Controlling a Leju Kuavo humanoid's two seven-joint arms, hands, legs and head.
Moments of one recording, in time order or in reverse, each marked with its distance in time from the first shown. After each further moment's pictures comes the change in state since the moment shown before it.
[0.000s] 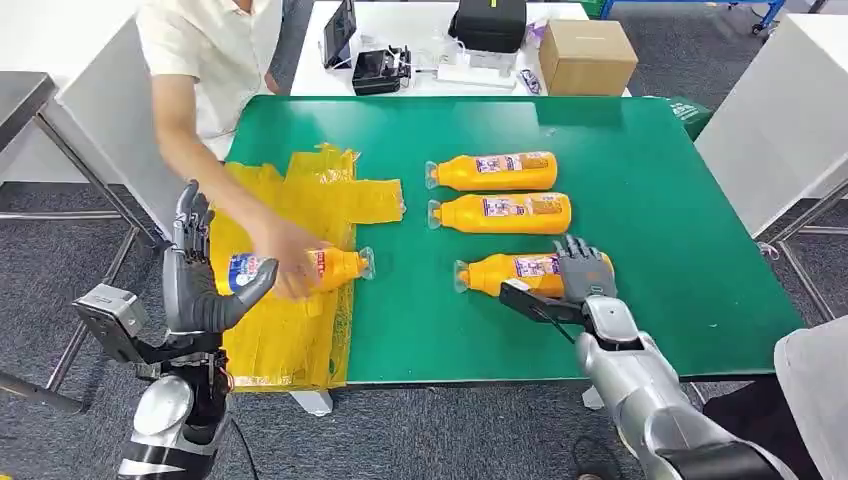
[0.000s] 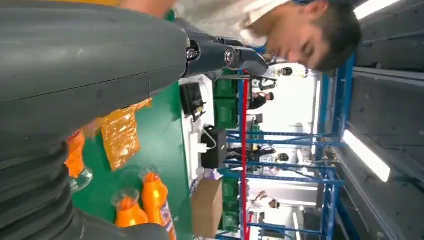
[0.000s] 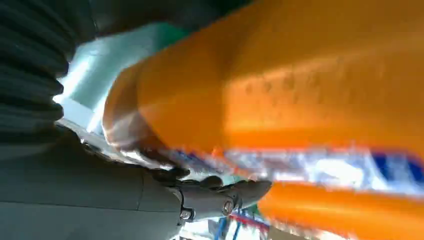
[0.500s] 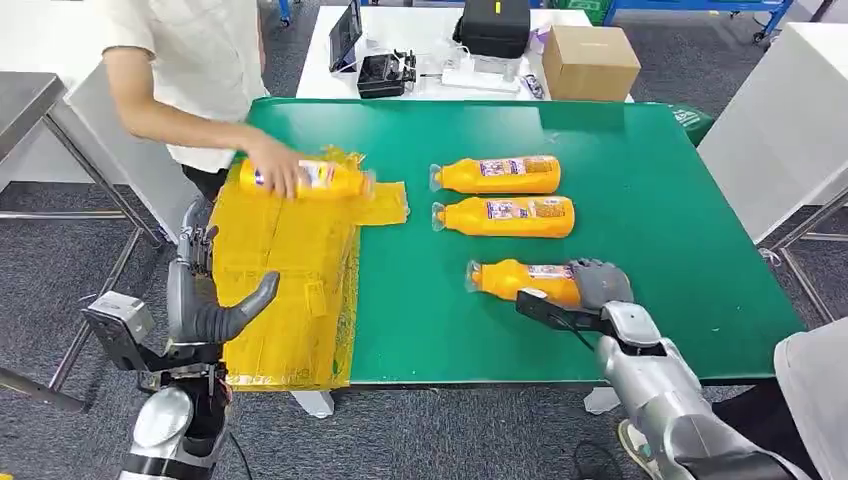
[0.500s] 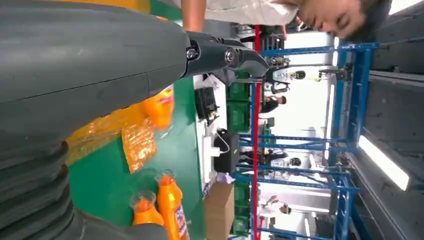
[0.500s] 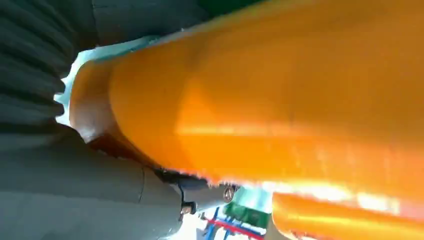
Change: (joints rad) left arm 0.043 0.001 0.011 -0.003 -0.008 -0.005 0.008; right arm 0.068 -0.071 -0.035 -0.042 -0.134 0.004 -0.194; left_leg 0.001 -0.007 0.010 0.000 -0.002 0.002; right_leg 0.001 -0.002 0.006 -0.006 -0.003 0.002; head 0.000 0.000
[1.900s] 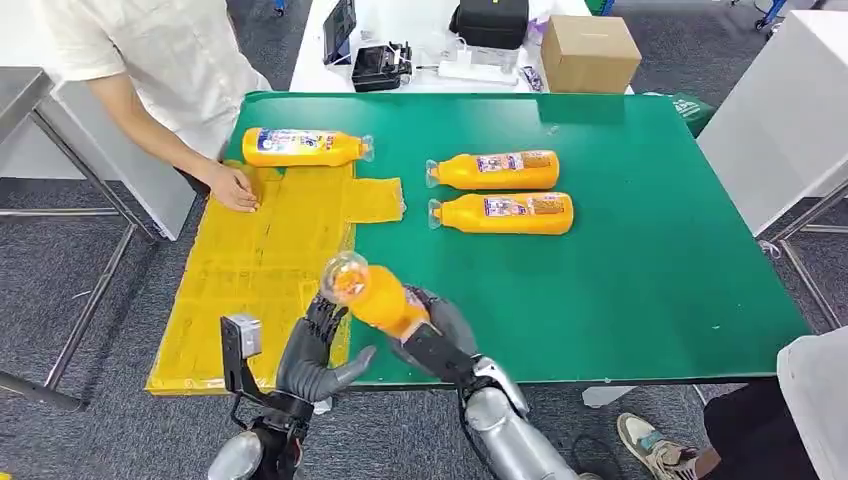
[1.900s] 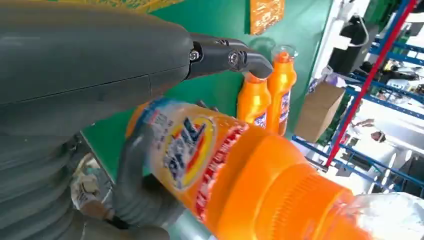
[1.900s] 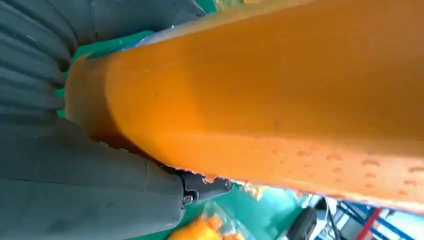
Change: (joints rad) left arm 0.079 -0.024 -0.297 0.161 0.328 -0.035 0.179; right arm 0.255 0.398 0.152 -0.357 -0.700 -0.002 -0.362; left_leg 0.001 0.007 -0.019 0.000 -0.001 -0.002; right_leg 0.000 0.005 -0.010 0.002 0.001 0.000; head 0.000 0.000
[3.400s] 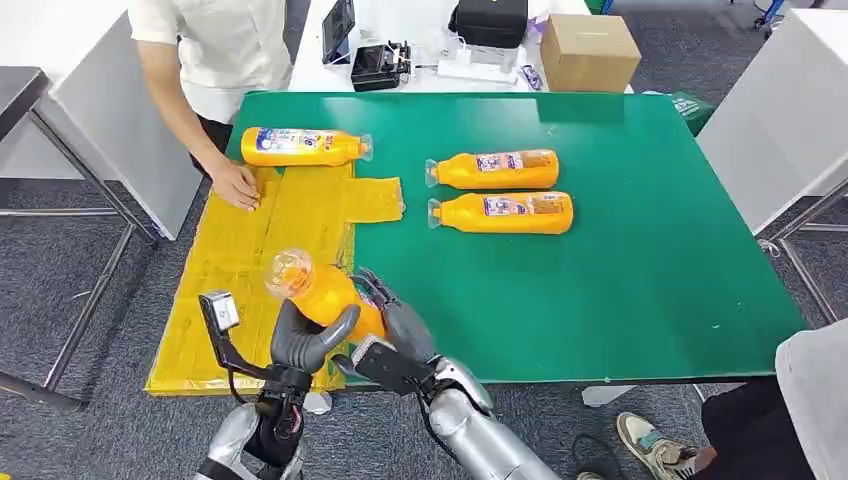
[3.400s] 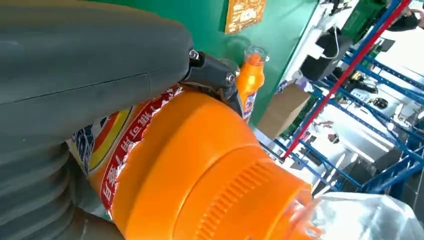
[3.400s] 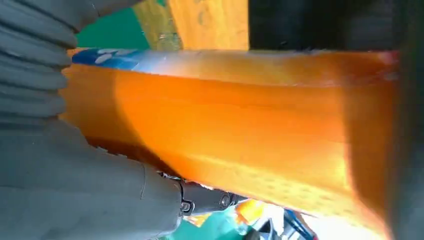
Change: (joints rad) left arm -0.092 -0.037 0.054 0.064 0.215 -0.028 -0.035; right arm -0.065 0.061 0.178 0.088 -0.028 -0.028 -0.076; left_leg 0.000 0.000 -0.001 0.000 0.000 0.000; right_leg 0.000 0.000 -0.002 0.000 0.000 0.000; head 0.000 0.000
